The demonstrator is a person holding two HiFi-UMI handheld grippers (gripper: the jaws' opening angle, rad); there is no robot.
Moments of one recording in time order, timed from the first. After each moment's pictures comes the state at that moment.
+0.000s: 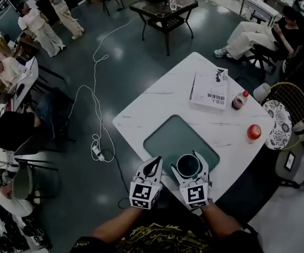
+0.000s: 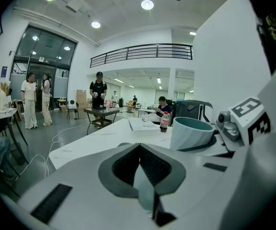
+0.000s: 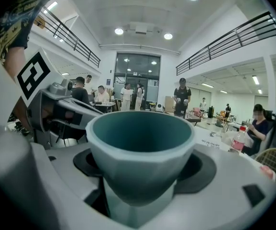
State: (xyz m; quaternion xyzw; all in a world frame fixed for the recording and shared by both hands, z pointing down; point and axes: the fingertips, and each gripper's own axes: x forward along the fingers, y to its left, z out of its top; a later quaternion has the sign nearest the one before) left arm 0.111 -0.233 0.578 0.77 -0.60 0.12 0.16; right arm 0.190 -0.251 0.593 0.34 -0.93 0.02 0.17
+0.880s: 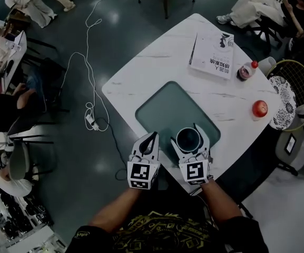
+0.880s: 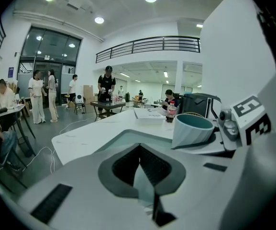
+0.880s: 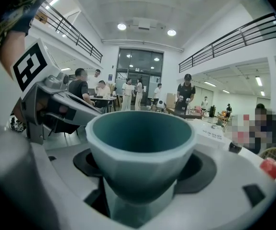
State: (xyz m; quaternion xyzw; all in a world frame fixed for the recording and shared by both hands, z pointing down) left arm 0.114 -0.229 0.628 0.74 -0.63 0.15 0.19; right arm 0.201 -0.261 0.643 0.33 -0.92 0.02 0.19
